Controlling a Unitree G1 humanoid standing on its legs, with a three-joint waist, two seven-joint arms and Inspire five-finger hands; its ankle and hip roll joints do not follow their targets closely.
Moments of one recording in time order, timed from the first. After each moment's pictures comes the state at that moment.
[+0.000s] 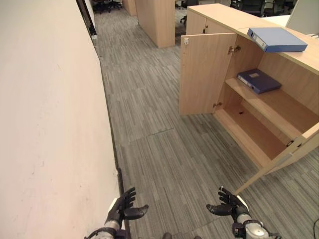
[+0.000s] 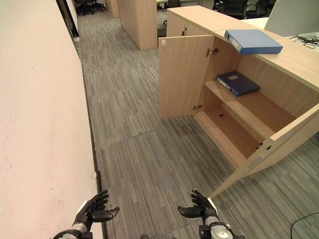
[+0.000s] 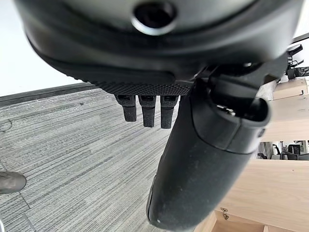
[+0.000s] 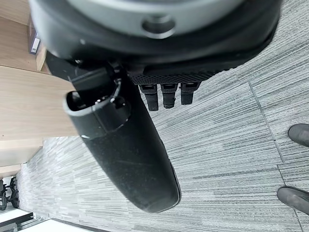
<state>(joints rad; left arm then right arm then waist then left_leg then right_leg) 0.26 0.29 -0.12 0.49 -0.23 -0.11 -0.01 0.13 -0.32 0.15 0.61 0.27 -0.03 0.02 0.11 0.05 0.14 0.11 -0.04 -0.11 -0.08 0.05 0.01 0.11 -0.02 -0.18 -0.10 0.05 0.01</state>
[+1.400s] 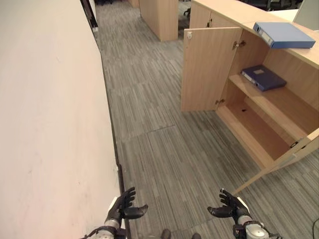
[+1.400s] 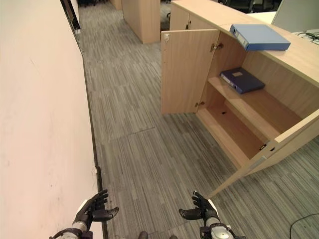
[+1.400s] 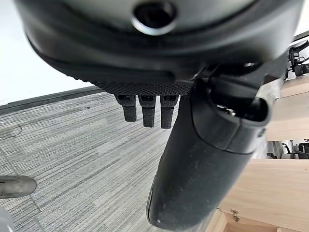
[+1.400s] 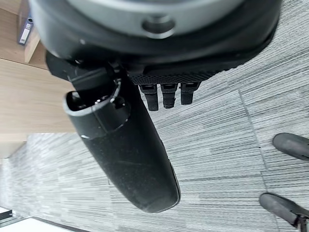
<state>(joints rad) 0.23 0.30 -0.12 0.50 -0.19 -0.11 0.00 0.12 -0.32 0.14 0.64 0.24 -0.03 0.02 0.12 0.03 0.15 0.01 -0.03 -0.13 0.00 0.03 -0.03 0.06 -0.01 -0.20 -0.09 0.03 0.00</state>
